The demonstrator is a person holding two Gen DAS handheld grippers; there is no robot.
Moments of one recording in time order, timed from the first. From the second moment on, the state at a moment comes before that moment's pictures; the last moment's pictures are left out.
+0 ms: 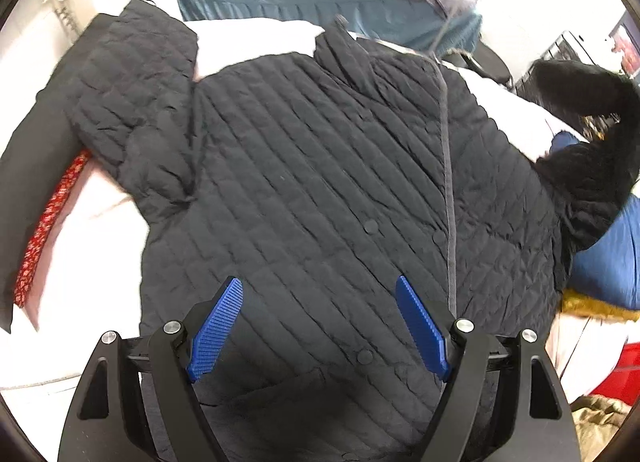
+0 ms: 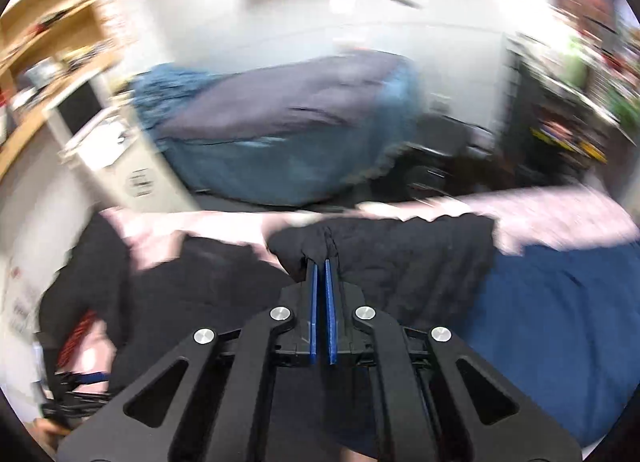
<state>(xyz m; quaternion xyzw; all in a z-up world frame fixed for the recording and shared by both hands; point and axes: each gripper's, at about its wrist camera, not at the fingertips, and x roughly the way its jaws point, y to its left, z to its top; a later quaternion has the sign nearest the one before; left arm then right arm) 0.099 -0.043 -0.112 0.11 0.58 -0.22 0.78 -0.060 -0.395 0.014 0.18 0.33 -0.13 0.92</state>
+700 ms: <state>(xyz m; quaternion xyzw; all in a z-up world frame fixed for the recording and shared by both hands) 0.120 0.000 -0.139 0.10 0.60 -0.17 0.78 -0.028 -0.225 -0.181 -0.03 0.60 -0.03 0.80</state>
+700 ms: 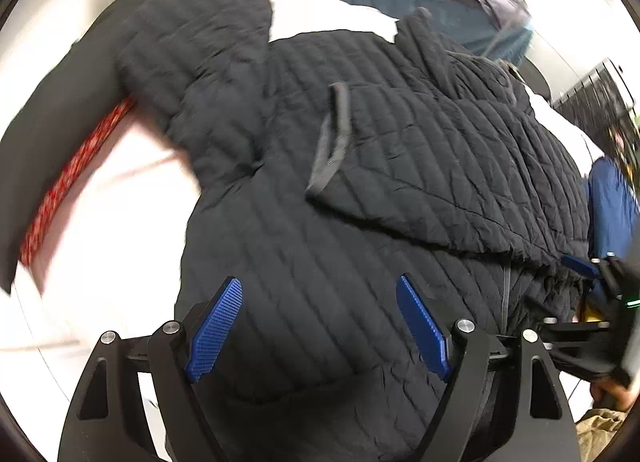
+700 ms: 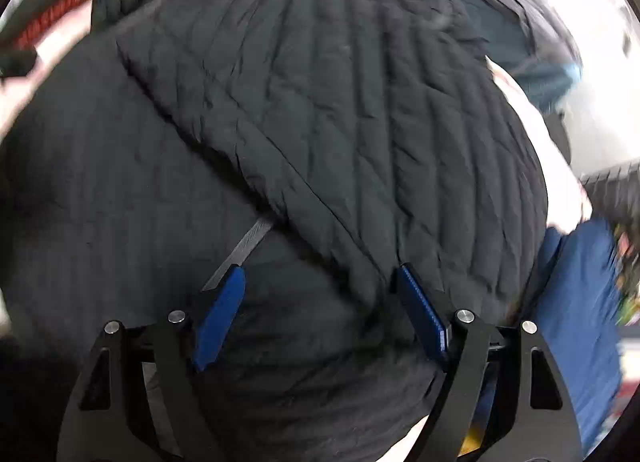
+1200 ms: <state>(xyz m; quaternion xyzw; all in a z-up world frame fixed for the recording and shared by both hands) 0.192 -0.129 -0.193 0.19 0.61 -0.20 0.74 -0.005 -0.374 -0.169 0.24 0.55 -0.12 0.79</state>
